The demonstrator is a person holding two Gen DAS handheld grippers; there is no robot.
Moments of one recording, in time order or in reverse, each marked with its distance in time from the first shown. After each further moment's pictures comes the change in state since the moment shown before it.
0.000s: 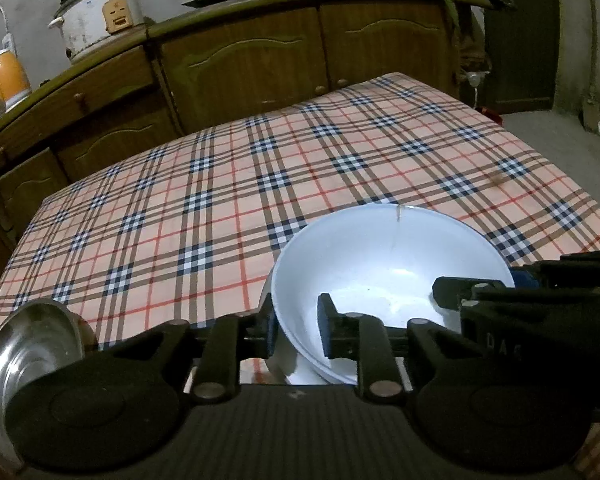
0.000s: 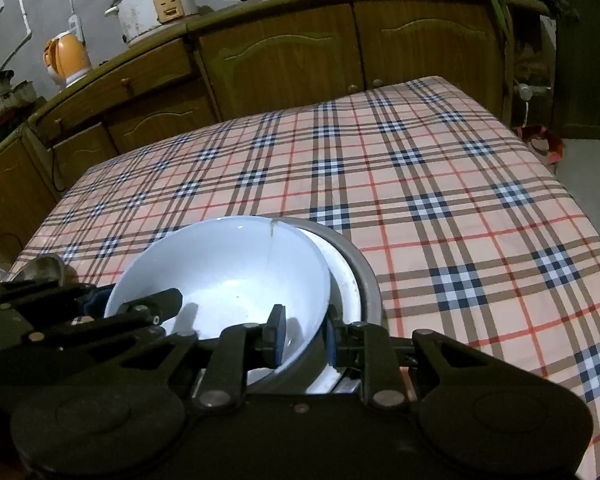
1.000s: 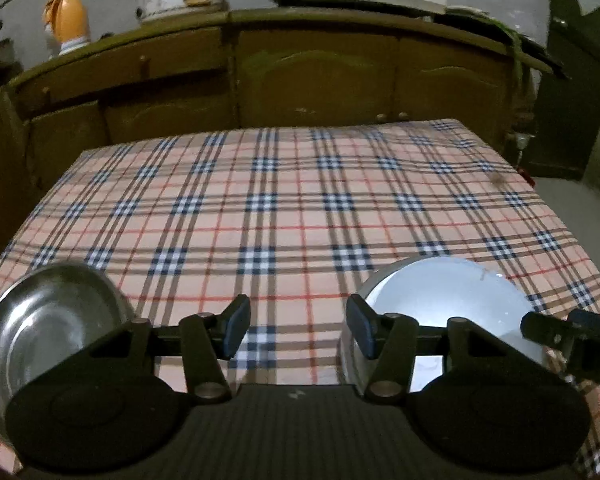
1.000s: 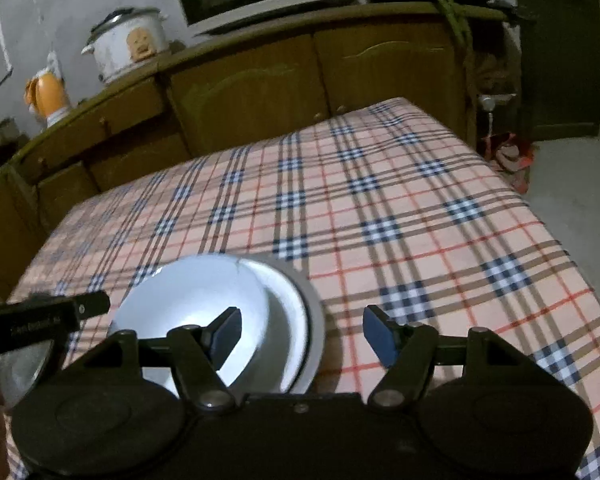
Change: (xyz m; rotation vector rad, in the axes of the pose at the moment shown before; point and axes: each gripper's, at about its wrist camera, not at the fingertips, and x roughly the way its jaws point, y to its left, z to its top) left arm -0.010 0.056 0.005 -0.248 -0.011 0.020; right arm -0.029 -0.019 0.005 0.048 -0.072 -0.049
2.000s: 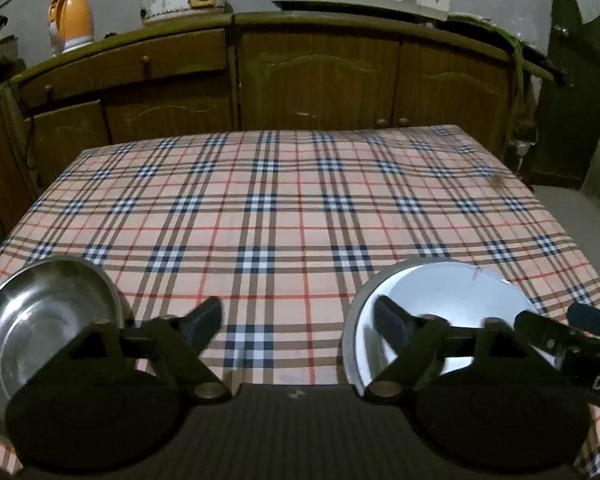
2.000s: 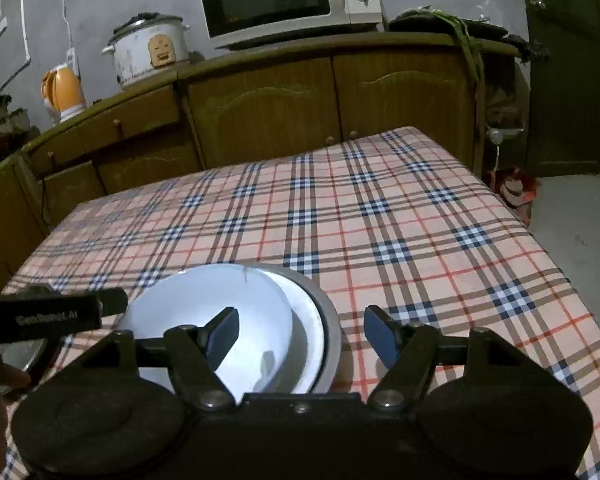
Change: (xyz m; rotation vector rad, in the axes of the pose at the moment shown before) left arm -0.003 0.002 -0.005 -0.006 -0.038 -0.018; right arm -0.005 0.010 -0.005 -0.062 -0.081 -0.015
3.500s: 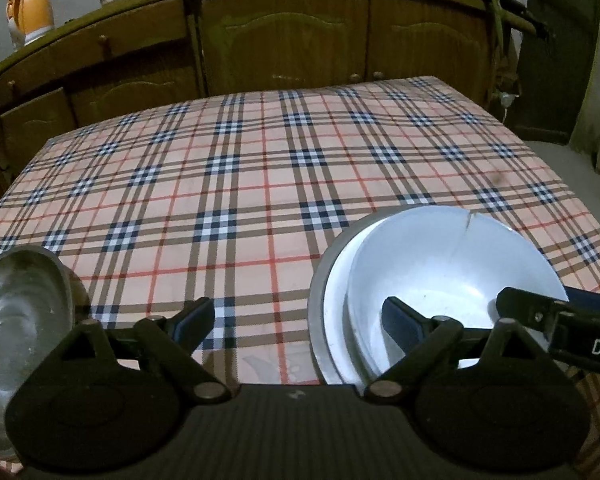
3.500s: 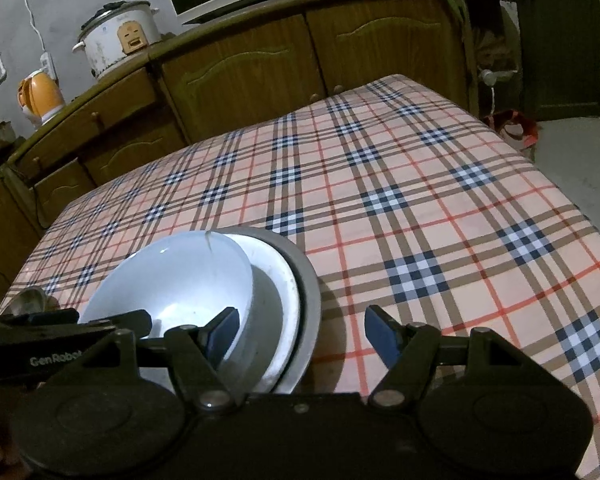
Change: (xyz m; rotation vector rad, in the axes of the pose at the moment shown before) left arm 0.032 -0.021 -0.013 0.080 0.106 -0.021; right arm 0.033 -0.024 -0.015 0.124 0.100 0.037
